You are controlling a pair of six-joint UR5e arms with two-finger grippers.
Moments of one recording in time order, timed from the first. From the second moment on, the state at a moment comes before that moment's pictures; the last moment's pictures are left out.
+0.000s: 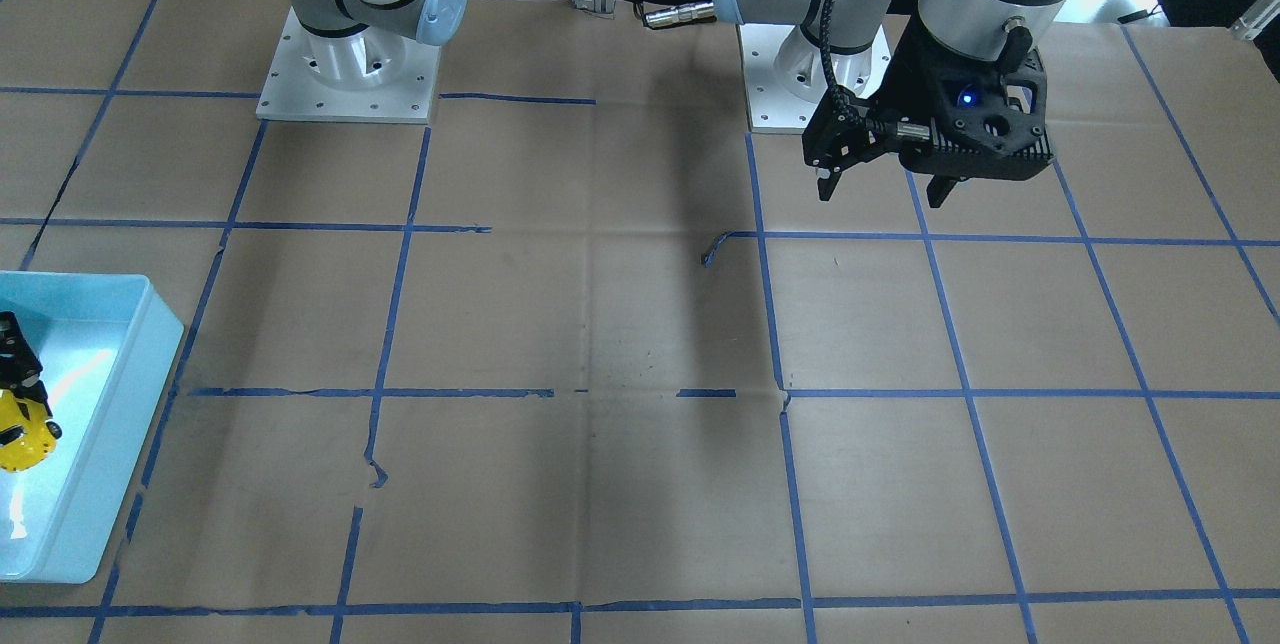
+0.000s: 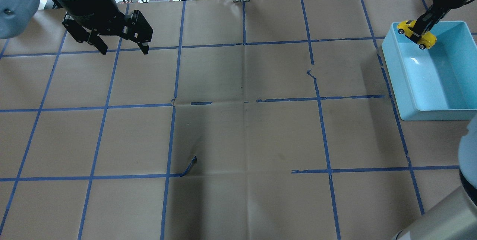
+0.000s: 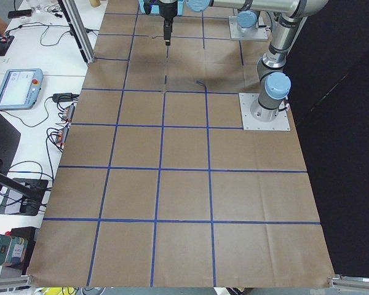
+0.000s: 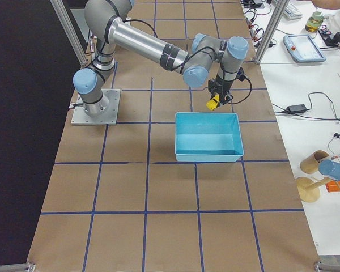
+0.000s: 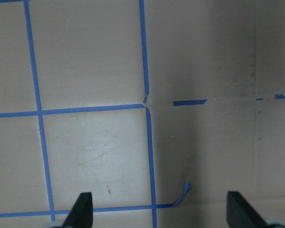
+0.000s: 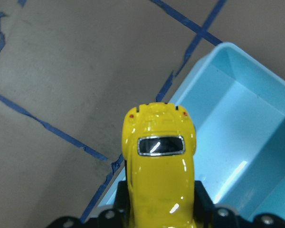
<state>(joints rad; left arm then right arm) -1.57 -1.62 -1.47 -1.61 1.57 0.06 1.18 -1.15 1.35 -1.73 -1.60 -0.89</state>
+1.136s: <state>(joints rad) -1.57 -1.62 -1.47 -1.61 1.57 0.06 1.00 -1.13 1.67 -2.15 -1.61 -0.46</state>
